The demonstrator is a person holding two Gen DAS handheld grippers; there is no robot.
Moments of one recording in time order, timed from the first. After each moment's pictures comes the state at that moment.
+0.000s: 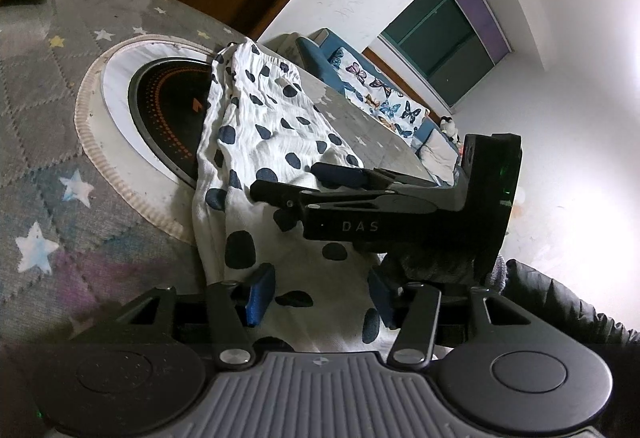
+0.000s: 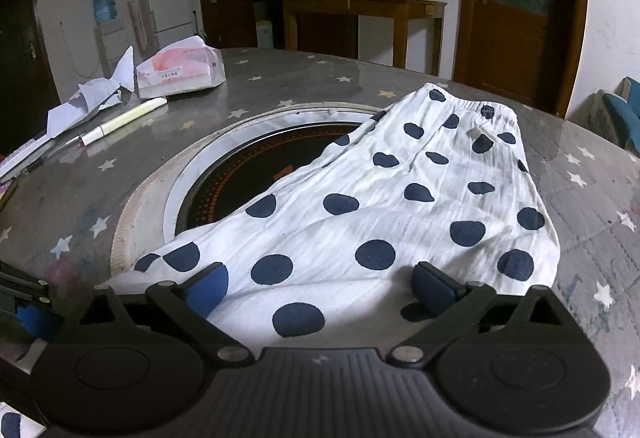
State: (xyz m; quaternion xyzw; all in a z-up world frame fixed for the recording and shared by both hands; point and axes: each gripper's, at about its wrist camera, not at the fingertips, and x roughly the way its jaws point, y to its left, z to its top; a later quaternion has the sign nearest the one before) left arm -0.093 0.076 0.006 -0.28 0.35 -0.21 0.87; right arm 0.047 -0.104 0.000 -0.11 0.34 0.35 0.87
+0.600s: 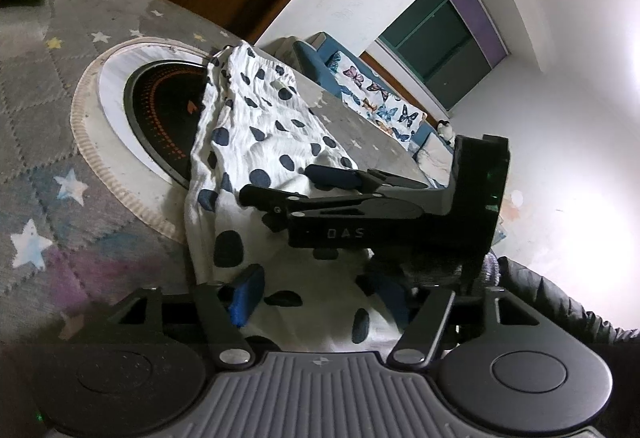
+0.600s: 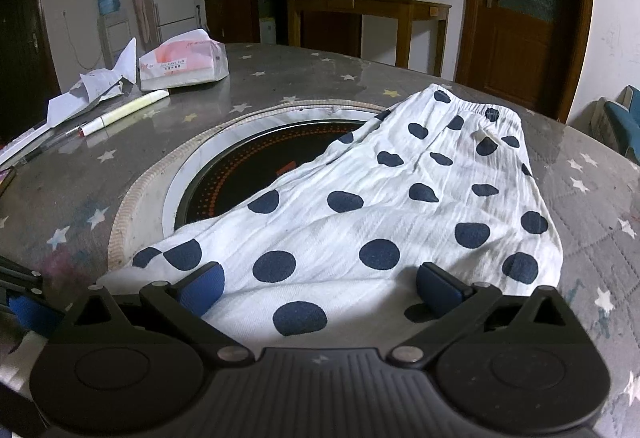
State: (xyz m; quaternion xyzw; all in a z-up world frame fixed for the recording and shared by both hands) left arm -0.097 0.071 0.008 -0.28 0.34 -0.22 0.87; right arm 0.044 -0.100 -0.002 -0.13 0.33 0.35 0.87
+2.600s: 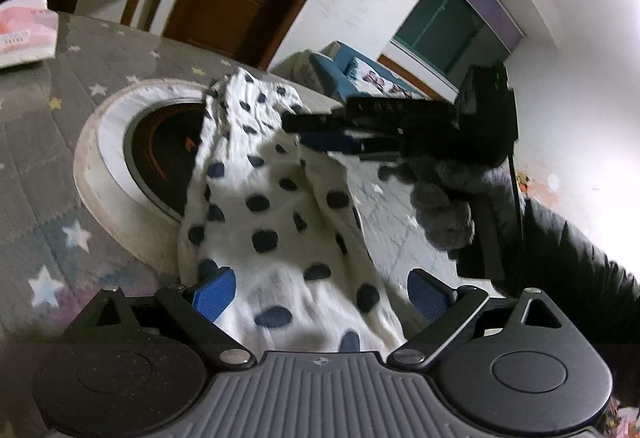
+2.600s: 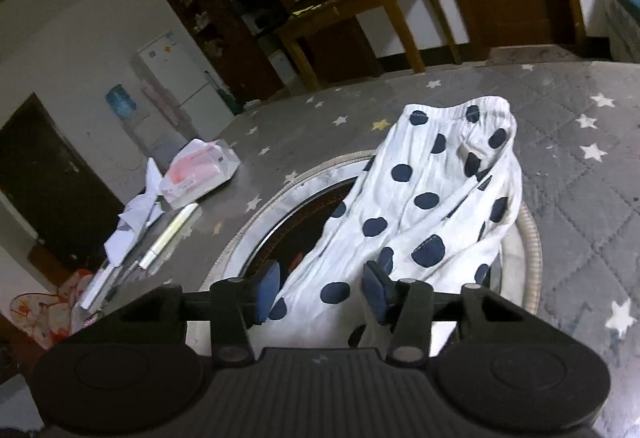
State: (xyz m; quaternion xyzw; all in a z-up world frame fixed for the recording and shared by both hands) left arm -0.095 0.049 0.041 -0.21 0.33 -0.16 0.91; right arm 0.132 -0.156 0.037 0.11 0.40 0.40 0.82
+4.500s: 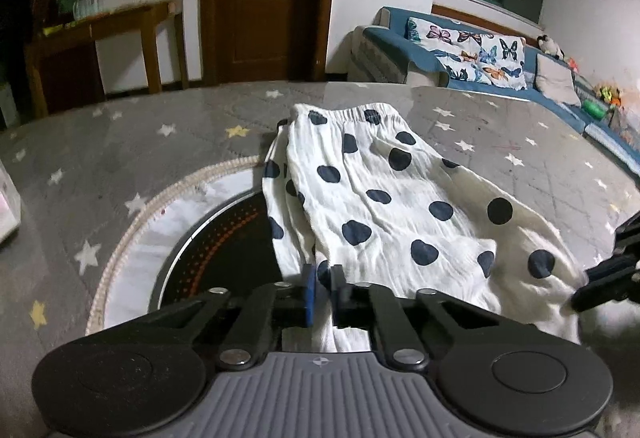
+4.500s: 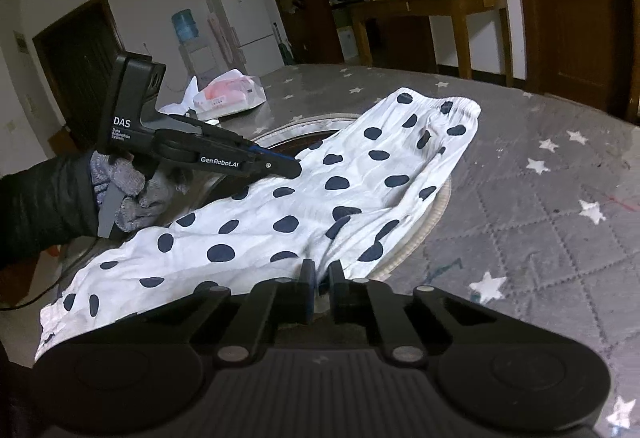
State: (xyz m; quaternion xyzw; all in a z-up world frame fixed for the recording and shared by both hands) left arm 0.091 0.033 0.018 0.00 0.36 -0.06 0.93; right arm 0.105 -0.252 0.029 -0.05 0.35 0.49 0.80
